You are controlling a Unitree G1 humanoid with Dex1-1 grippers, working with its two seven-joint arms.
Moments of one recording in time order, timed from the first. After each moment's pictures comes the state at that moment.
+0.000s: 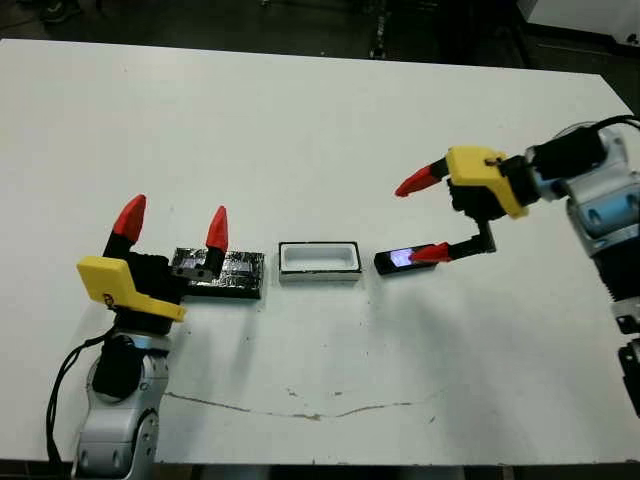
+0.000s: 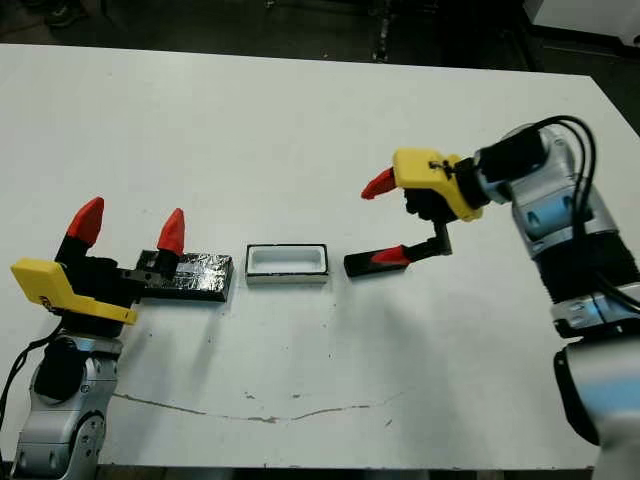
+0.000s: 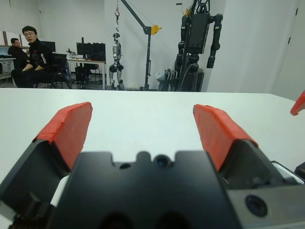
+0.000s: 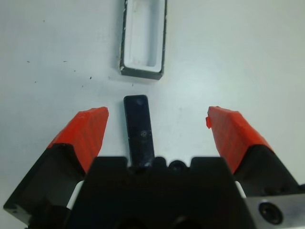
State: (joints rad) left arm 0.10 0.15 0.07 -0.30 -0.21 -0.11 -0.17; right arm -0.93 -0.67 0.41 0.57 -0.04 -0.04 1.48
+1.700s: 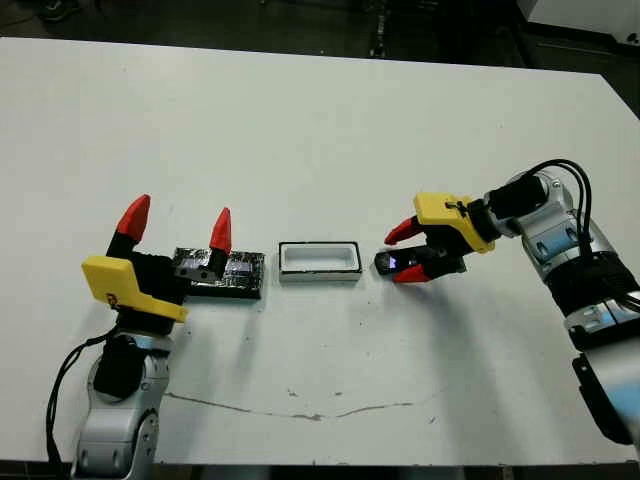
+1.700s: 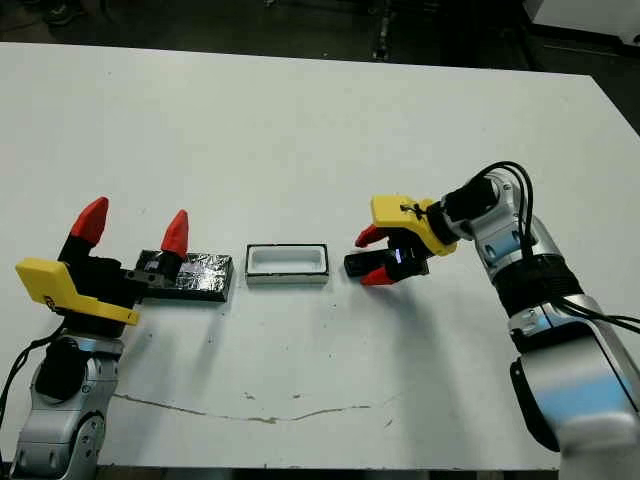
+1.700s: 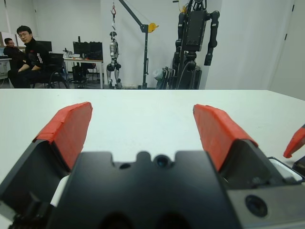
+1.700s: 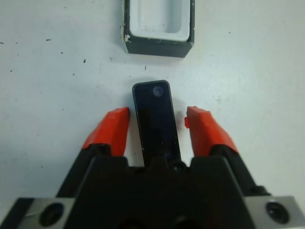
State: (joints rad) left arm 0.10 0.16 0.06 -0.30 -0.20 -0.11 -0.17; right arm -0.85 -0.56 0.39 0.71 -0.15 -0.10 1.42
